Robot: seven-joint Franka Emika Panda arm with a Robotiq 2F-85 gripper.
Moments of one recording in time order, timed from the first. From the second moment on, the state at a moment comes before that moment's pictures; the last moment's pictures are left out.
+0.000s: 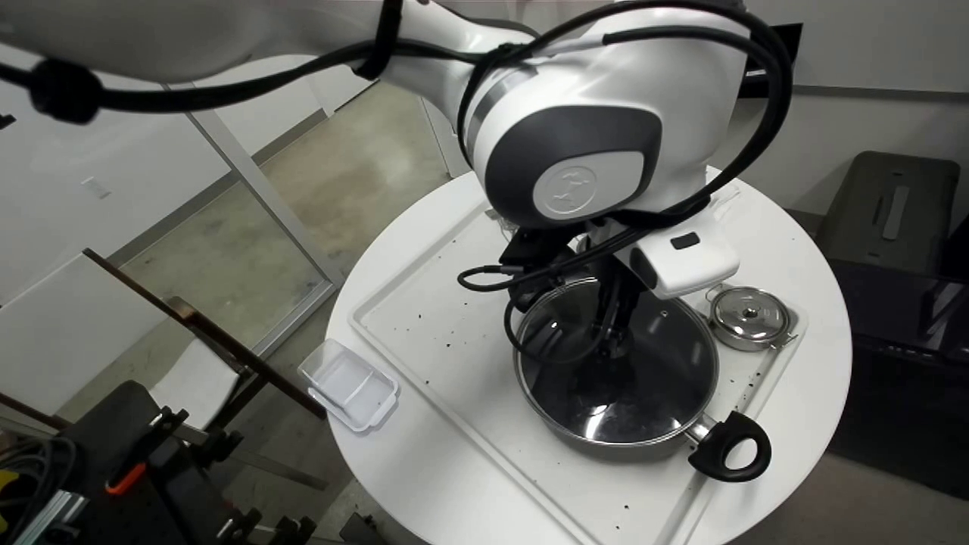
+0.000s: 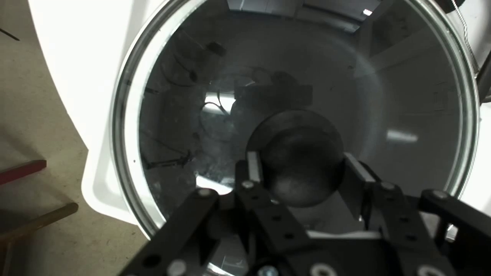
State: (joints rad) arm -0.32 0.94 -0.25 -1.44 0.28 2.23 0.72
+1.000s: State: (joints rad) arm -0.32 0.96 -0.25 -1.42 0.28 2.23 0.72
